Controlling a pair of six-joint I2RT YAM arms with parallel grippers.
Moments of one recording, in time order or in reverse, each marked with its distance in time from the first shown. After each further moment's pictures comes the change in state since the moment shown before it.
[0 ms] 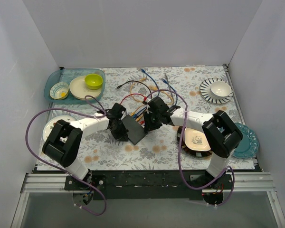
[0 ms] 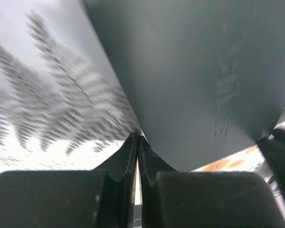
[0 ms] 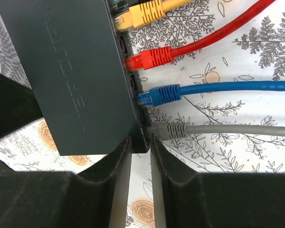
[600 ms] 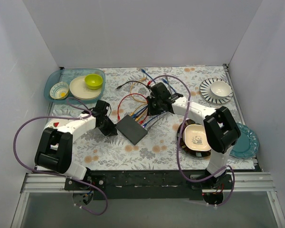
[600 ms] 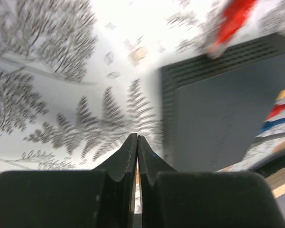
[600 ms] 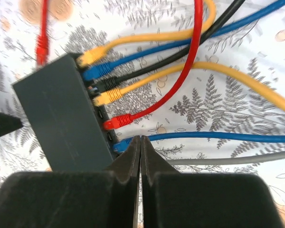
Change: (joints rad) left arm 0.237 -0.101 -0.034 0.013 0.000 0.044; right arm -0.092 0.037 0.216 -0.079 0.097 -0.013
